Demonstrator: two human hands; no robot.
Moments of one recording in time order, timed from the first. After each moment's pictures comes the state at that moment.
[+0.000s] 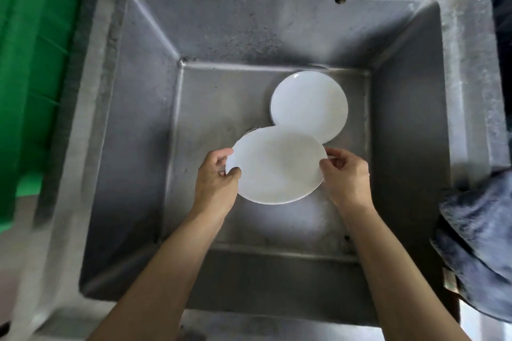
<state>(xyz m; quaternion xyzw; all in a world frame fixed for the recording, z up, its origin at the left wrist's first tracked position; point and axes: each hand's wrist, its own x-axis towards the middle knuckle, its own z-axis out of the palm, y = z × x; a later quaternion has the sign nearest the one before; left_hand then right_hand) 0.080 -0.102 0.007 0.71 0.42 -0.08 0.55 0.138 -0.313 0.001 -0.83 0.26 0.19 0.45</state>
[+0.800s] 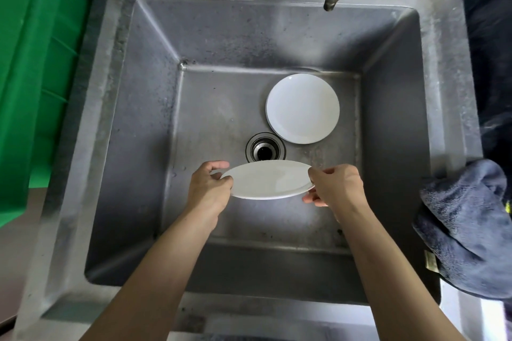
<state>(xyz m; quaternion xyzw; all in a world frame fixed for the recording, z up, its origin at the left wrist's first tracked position) 0.061 -0.099 0.018 0.70 0.47 -0.13 0.52 0.119 -0.310 0.032 -0.80 0.33 0.33 0.39</state>
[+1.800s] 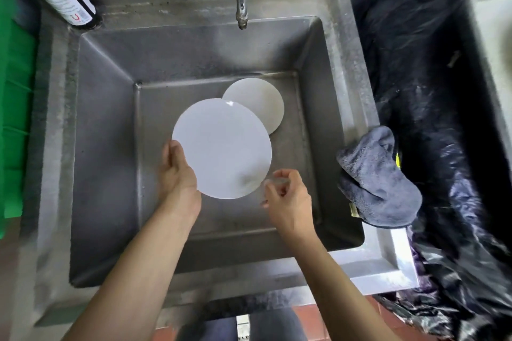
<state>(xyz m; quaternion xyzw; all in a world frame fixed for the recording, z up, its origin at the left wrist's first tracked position) 0.079 -0.148 0.095 0.57 0.48 0.03 0.66 0.035 -0.322 0.090 -0.81 0.26 0.19 0.49</state>
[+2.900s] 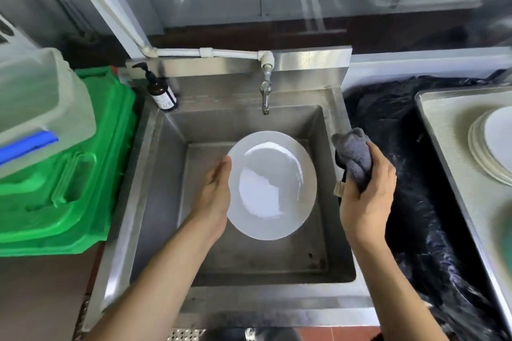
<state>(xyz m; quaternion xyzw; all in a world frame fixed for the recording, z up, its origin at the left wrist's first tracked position) 0.066 -0.173 0.257 0.63 0.33 -0.02 0.70 0.079 -0.423 0.211 -0.86 0.06 -0.25 0.44</state>
